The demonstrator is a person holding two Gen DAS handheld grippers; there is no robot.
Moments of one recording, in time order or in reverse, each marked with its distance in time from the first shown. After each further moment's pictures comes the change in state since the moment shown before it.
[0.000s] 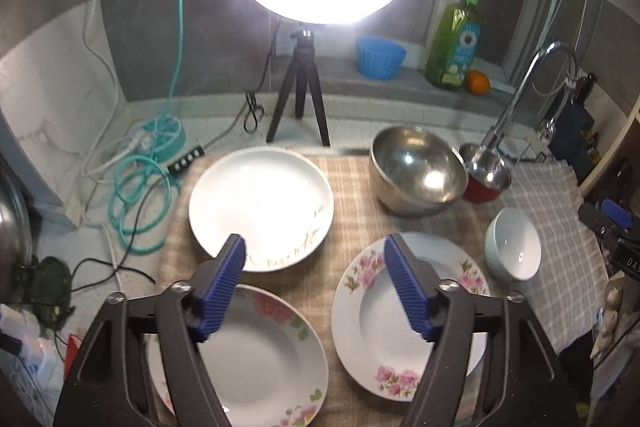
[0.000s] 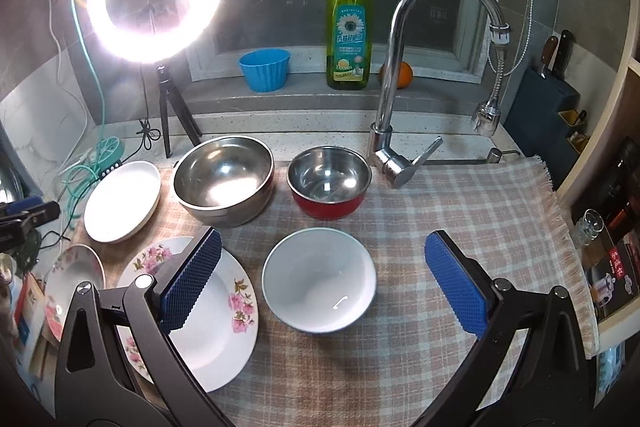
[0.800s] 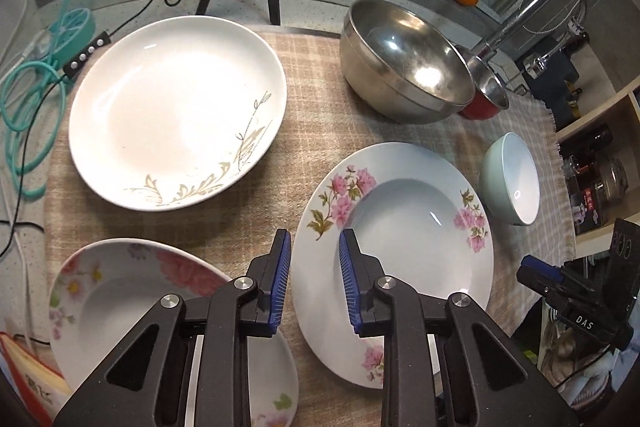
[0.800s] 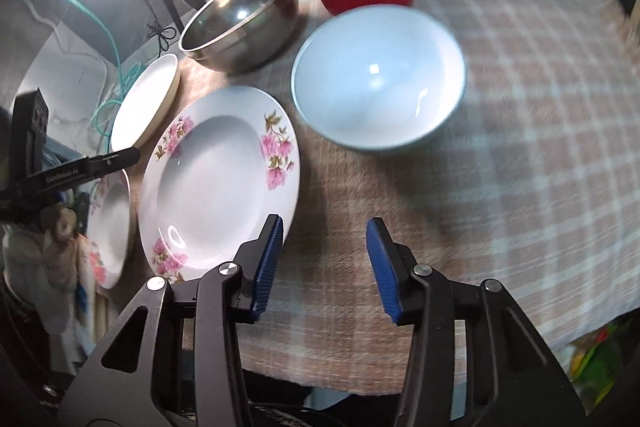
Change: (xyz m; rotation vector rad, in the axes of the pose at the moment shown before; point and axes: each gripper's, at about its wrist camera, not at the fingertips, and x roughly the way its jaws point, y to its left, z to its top) left arm 0.097 0.003 -0.023 -0.022 0.358 -0.241; right arm 0.068 -0.003 -0.100 0.242 0.435 0.274
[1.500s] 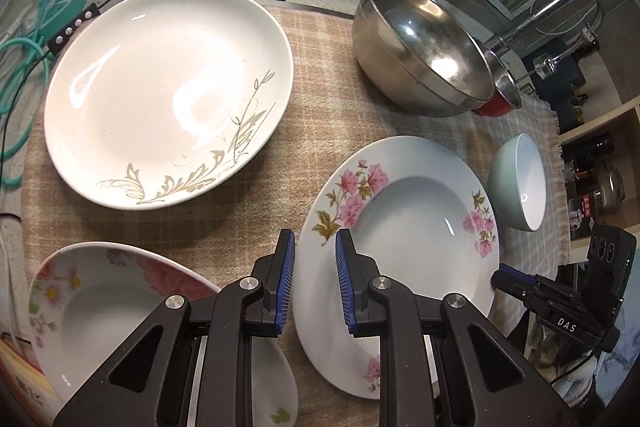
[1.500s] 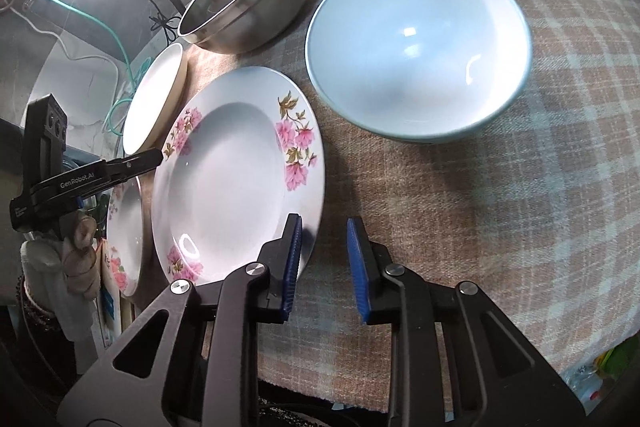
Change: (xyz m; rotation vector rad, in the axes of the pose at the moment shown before) left arm 0.021 0.012 0.008 -0.043 0.075 -0.021; right arm 0.034 0.002 0.008 0.041 0.080 0.114
